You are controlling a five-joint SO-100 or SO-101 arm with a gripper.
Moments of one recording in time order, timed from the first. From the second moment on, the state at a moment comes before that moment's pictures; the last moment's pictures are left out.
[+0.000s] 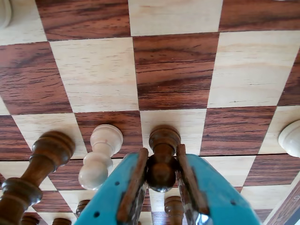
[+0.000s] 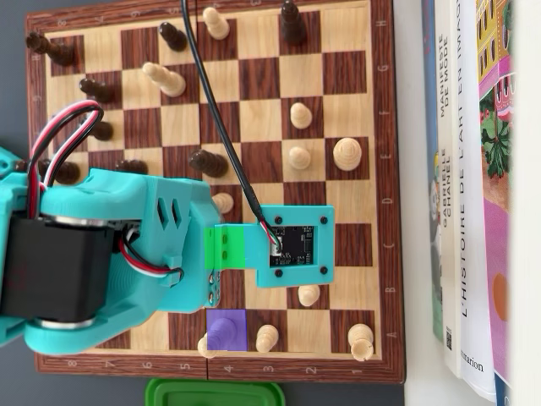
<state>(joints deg) 8.3 79.9 90.5 73.3 84.9</state>
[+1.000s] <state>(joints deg) 14.1 104.9 94.5 73.4 84.8</state>
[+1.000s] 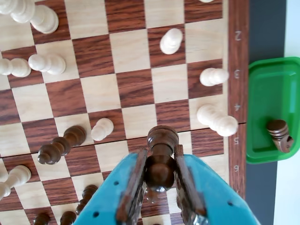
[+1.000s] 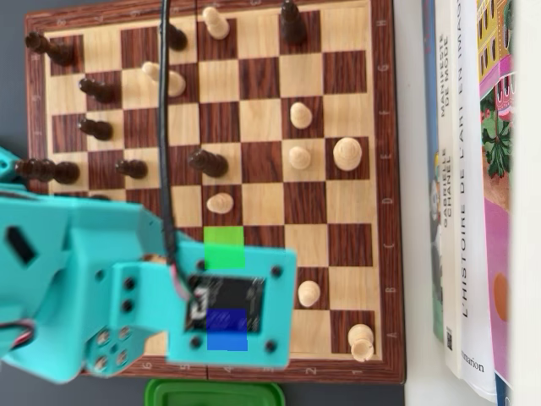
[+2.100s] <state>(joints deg) 38.1 87.6 81.7 77.7 74.7</state>
